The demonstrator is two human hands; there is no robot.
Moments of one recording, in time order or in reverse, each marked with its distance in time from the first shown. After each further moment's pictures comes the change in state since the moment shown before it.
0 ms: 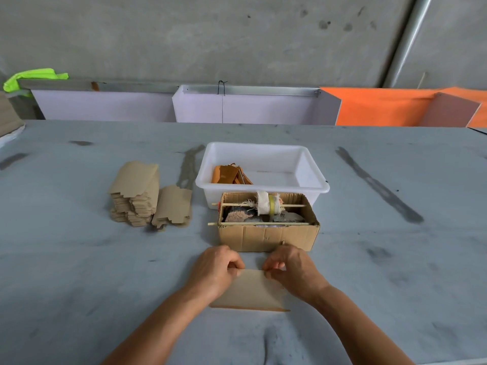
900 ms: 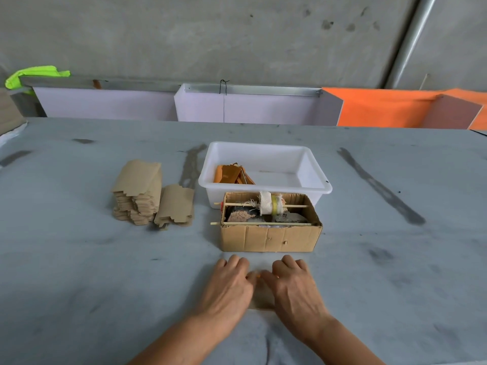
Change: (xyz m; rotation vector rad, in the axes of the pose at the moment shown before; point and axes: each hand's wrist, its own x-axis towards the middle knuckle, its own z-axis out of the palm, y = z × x) left_hand -0.034 0.031 0.005 0.647 0.087 0.443; right_hand -0.036 -0.025 0.013 -0.613 0.177 -0.285
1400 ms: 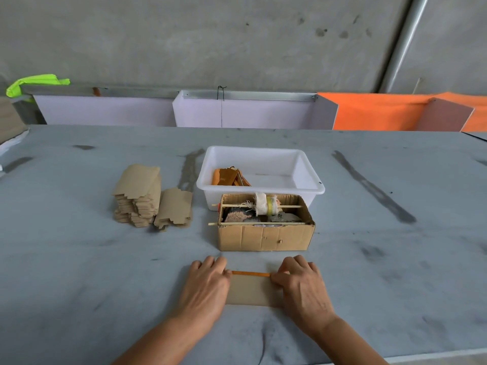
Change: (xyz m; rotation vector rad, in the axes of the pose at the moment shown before) left_hand -0.023 -0.017 -0.011 -0.079 -0.029 -0.169; right_hand -0.016 0.014 0.009 0.169 0.037 0.205
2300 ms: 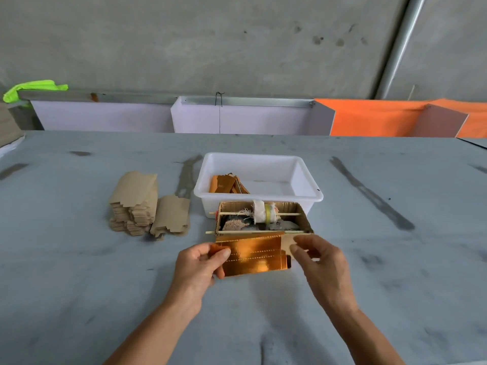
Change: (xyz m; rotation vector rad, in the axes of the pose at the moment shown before) left_hand 0.029 -0.016 -0.011 -1.559 0.165 -0.799; right_hand 0.026 0.002 -0.055 0.767 0.225 0.579
